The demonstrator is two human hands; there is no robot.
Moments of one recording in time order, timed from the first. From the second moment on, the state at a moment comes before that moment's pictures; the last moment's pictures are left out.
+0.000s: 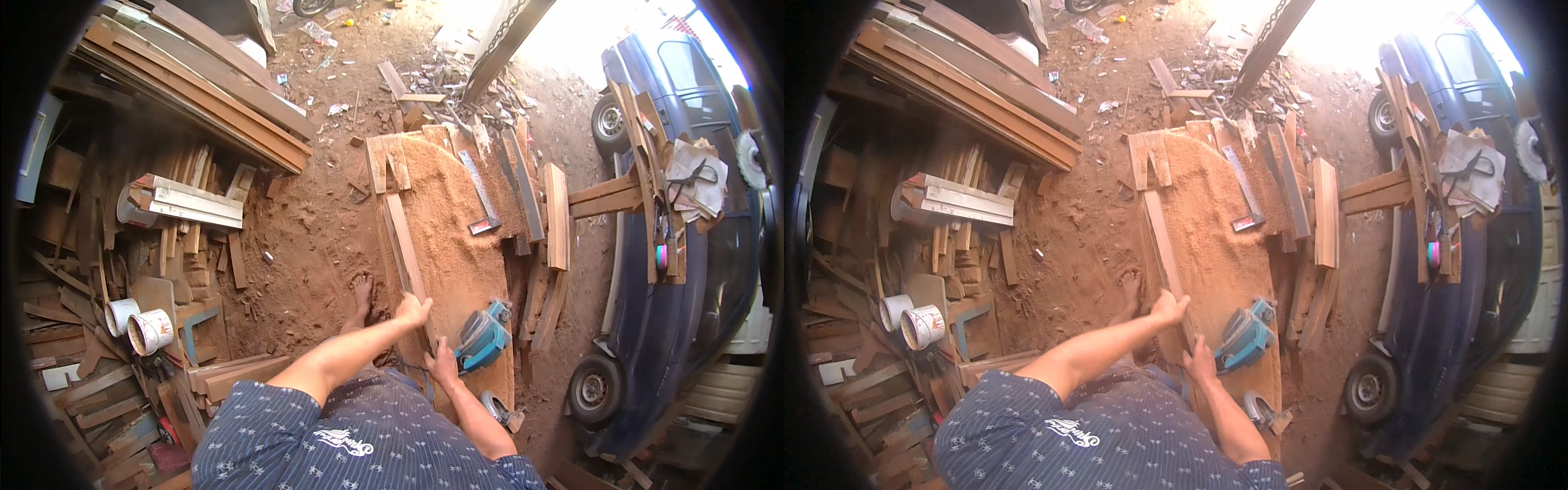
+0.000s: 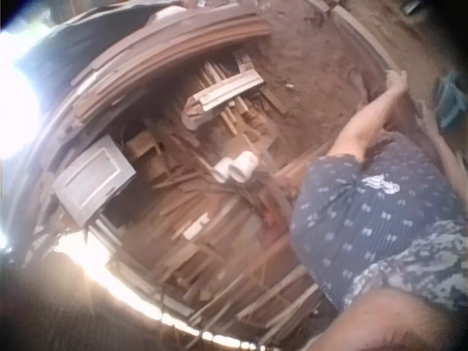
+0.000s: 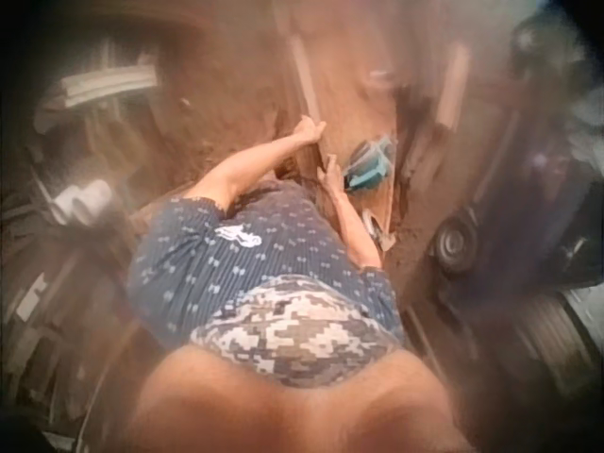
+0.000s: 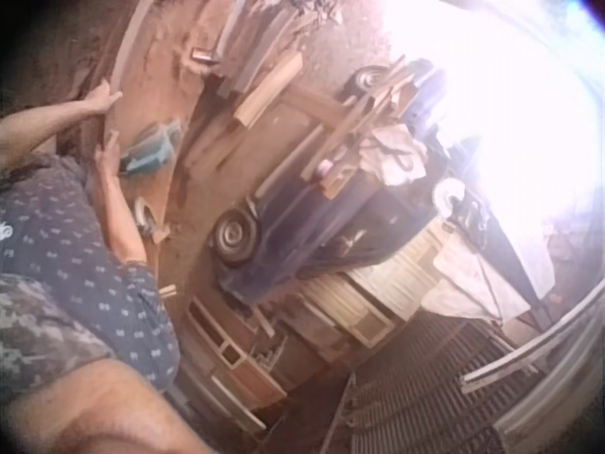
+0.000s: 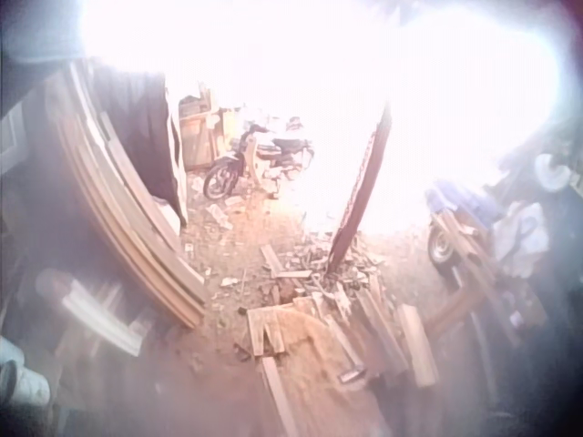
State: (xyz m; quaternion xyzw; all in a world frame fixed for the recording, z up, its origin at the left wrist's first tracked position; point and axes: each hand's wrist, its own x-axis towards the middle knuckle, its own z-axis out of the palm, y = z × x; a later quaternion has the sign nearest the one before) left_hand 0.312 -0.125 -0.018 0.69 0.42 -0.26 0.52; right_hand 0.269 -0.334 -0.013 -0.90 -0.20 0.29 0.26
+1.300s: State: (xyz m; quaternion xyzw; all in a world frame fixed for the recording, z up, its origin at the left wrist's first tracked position) left_hand 0.349 -0.015 -0.016 0.97 0.14 -0.08 0.18; right_hand 0.243 -0.385 0.126 -0.77 0.00 0.30 0.56
